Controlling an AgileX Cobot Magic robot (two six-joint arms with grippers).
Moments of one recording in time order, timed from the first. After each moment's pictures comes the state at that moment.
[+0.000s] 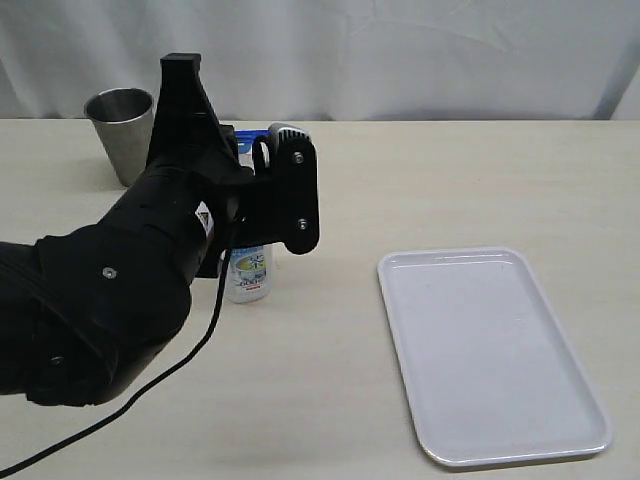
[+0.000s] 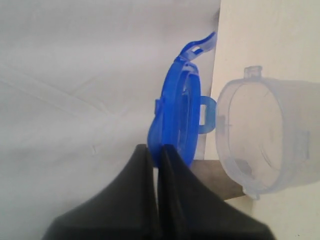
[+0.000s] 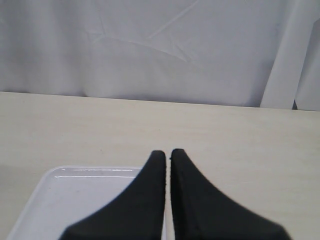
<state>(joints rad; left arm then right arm) -1.04 1.58 -0.82 1.74 0.95 -0.69 0.00 0.00 0.00 0.04 0.19 -0.11</state>
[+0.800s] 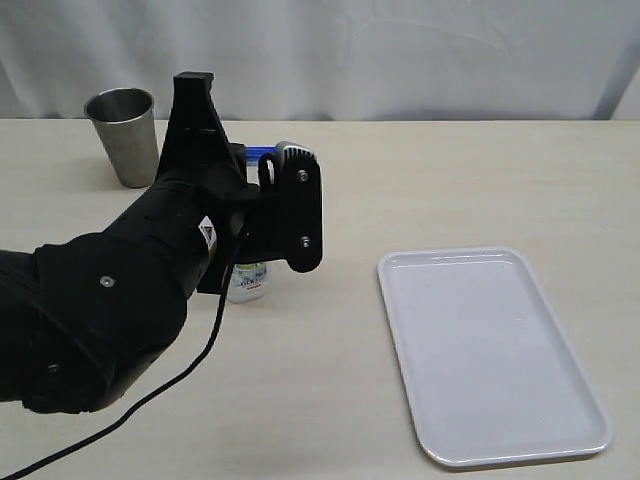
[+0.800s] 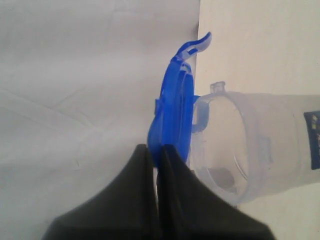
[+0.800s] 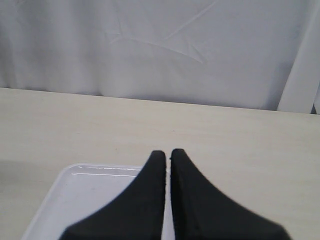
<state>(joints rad) -1.04 1.58 -0.80 1.74 0.88 -0.69 0.06 0.00 0.00 0.04 0.19 -0.11</state>
